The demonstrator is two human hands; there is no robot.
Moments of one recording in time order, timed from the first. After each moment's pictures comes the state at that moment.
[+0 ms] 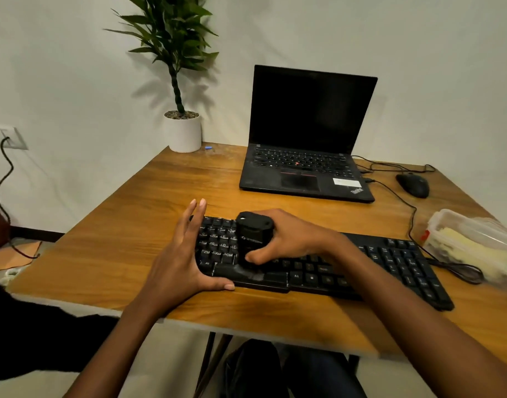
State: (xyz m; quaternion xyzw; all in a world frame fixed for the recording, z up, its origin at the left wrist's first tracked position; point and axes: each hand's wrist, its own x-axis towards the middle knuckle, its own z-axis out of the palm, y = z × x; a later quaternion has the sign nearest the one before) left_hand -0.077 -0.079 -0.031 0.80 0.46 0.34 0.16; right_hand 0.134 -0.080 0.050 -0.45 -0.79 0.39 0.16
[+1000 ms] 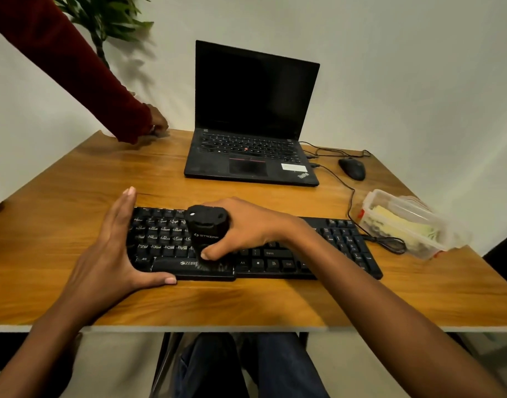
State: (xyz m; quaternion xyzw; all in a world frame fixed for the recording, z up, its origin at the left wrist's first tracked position) left_hand -0.073 -0.080 -0.031 0.79 0.47 0.35 0.16; right_hand 0.147 -0.096 0.058 -0.48 -0.78 0.36 0.16
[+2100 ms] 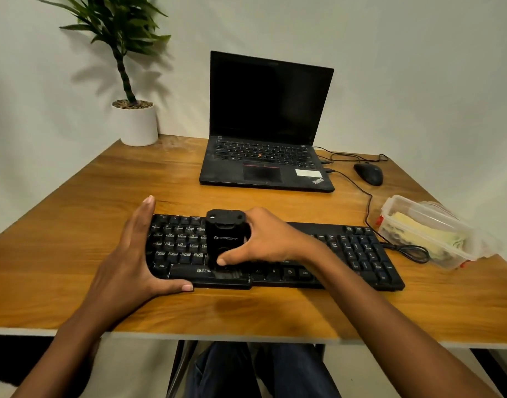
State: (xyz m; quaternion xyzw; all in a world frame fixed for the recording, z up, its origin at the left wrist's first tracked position) left_hand -0.072 -0.080 -0.029 0.79 0.48 0.35 0.17; right_hand 0.155 -0.099 0.044 -0.52 -0.74 0.37 0.22
